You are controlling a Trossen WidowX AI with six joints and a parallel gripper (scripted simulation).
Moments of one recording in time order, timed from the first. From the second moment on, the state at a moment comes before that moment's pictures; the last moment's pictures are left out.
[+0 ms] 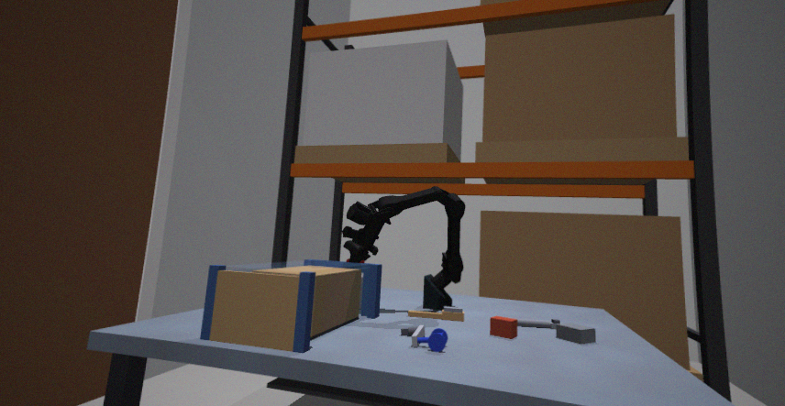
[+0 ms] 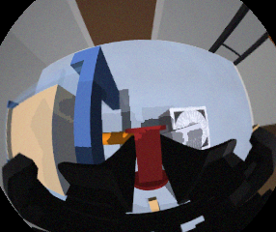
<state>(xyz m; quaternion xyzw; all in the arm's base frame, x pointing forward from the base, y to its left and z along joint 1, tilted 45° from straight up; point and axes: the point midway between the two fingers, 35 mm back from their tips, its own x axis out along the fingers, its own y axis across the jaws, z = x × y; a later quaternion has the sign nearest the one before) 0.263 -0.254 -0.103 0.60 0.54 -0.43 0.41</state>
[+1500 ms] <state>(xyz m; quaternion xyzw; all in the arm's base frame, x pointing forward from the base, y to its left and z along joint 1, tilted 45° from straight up) 0.233 -0.207 -0.063 0.60 0.54 -0.42 0.41</state>
